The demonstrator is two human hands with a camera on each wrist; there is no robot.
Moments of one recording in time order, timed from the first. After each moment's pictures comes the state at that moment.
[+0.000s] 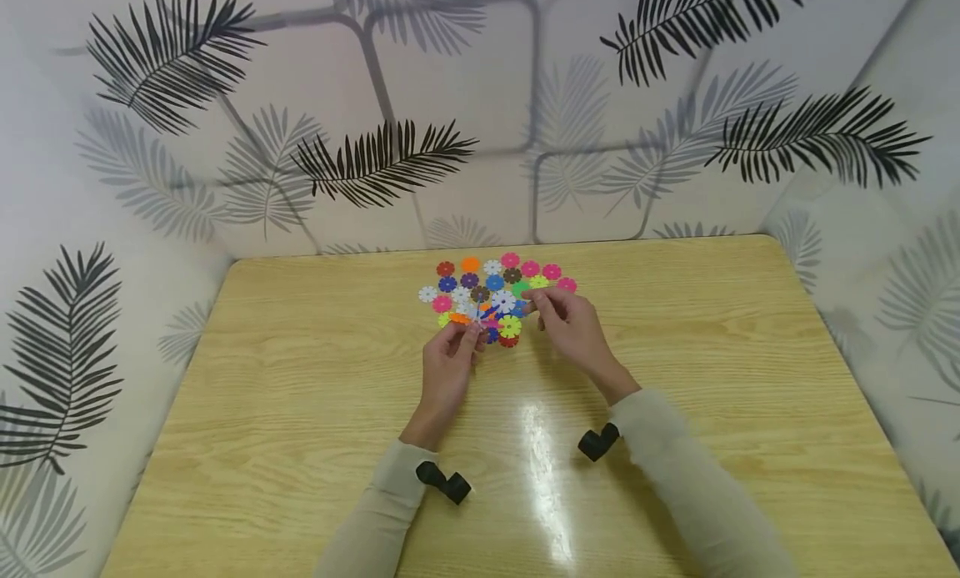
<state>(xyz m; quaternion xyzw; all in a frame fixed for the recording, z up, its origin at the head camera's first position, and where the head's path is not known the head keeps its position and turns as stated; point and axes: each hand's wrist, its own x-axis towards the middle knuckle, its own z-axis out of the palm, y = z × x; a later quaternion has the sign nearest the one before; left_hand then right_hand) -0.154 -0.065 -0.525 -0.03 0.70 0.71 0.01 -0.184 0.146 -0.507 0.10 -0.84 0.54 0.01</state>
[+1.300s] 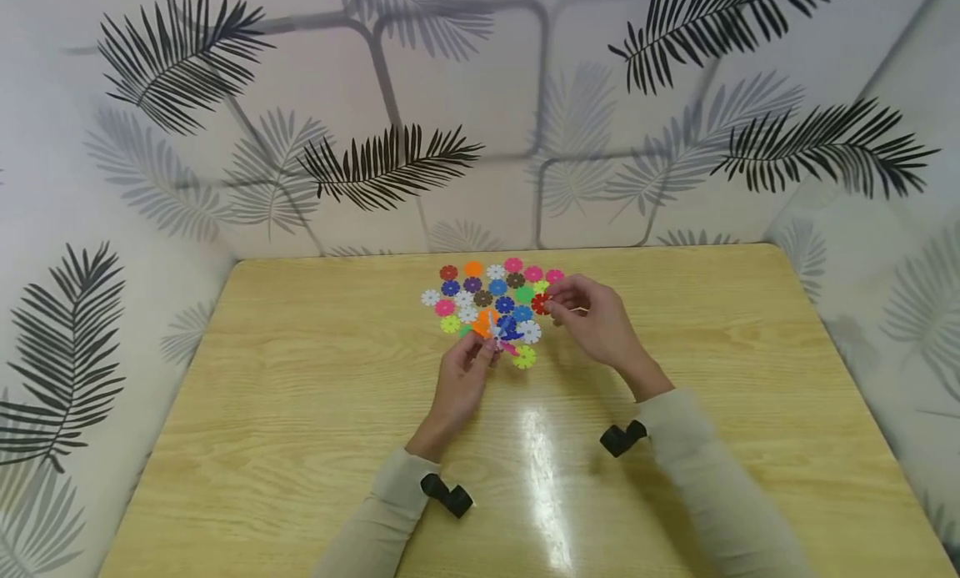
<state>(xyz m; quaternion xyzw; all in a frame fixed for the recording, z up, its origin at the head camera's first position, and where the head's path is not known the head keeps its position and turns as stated) -0.148 -0.059 -0.529 0.05 0.72 0.69 0.03 -0.188 0.170 -0.474 0.10 -0.84 0.53 0.00</state>
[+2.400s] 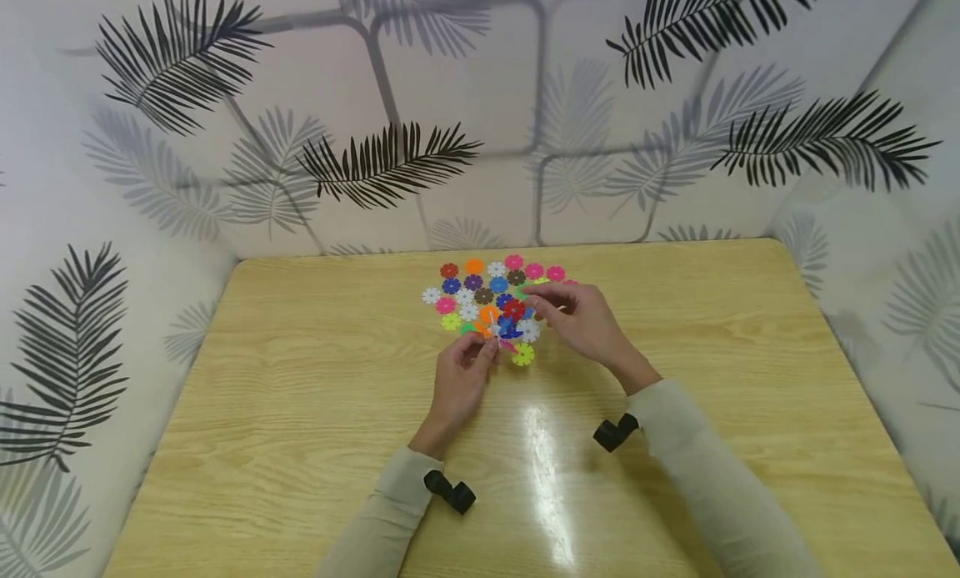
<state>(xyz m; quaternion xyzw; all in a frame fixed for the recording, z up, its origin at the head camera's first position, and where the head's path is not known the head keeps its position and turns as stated) -0.146 -0.063 -0.533 0.04 0.73 0.68 0.02 -0.192 0.158 -0.475 0.13 -0.83 0.54 -0.02</state>
